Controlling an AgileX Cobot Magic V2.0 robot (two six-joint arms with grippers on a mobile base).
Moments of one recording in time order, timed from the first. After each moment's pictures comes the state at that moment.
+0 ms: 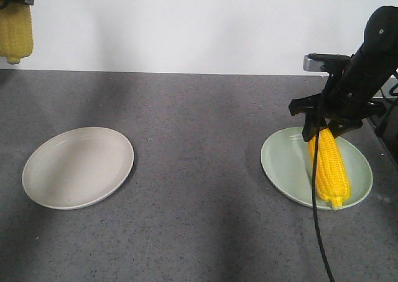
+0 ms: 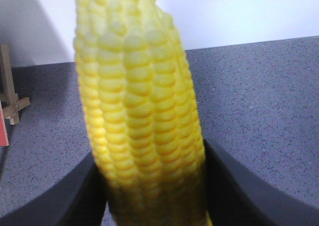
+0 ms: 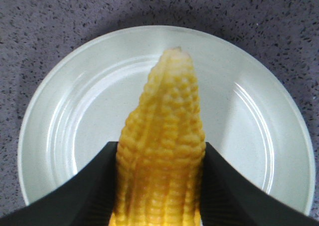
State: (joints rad) left arm -0.32 1.62 -2.04 0.38 1.28 -0.22; right arm 0.05 1.92 -1.68 0.14 1.24 -0.10
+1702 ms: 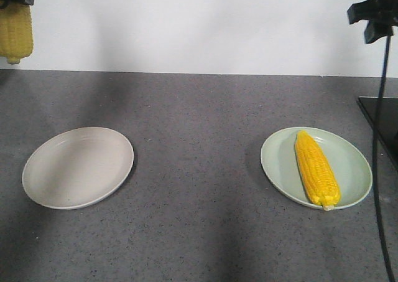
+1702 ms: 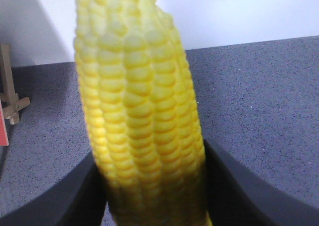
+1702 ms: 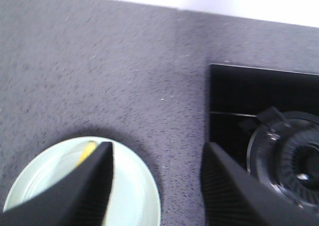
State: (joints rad) left arm -0.32 1.62 -2.04 0.38 1.28 -0.22; right arm 0.02 1.69 -1.98 -0.14 1.26 0.01
